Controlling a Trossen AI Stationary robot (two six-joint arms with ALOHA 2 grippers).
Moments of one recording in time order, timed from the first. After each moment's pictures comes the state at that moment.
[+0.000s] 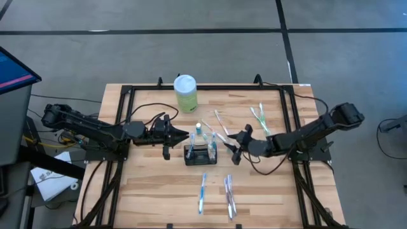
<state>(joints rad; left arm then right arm) -0.17 1.08 0.51 0.60 -0.29 -0.21 0.30 1.35 0.54 0.29 0.64 0.39</state>
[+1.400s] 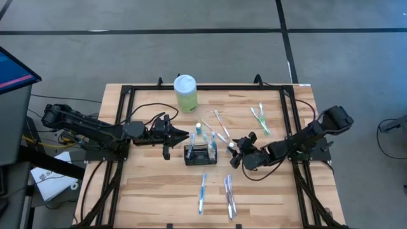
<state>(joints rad) -0.17 1.08 0.51 0.60 -0.29 -0.21 0.40 1.53 0.54 0.20 0.84 0.68</state>
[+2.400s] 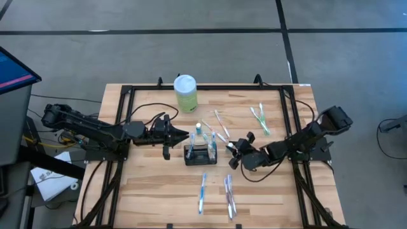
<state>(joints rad) -0.17 1.08 0.51 0.60 -0.29 -0.21 0.40 1.54 0.56 0.24 0.84 0.61</state>
